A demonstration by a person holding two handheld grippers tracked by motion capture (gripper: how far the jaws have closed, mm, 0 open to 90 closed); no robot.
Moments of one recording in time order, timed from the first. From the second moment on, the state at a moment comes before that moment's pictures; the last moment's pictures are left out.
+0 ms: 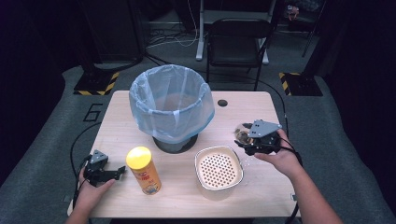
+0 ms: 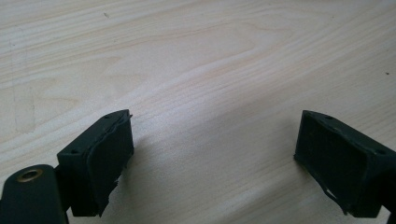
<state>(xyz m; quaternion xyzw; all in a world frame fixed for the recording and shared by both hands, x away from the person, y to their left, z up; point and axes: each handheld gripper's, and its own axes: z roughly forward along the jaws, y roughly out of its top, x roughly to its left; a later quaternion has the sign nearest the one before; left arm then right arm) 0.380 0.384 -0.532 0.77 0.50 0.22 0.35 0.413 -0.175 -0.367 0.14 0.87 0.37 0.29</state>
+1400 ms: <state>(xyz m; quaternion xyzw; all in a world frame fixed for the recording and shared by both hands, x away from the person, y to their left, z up) 0.380 0.384 -0.532 0.77 0.50 0.22 0.34 0.399 -0.147 -0.364 0.00 0.86 0.33 0.39</state>
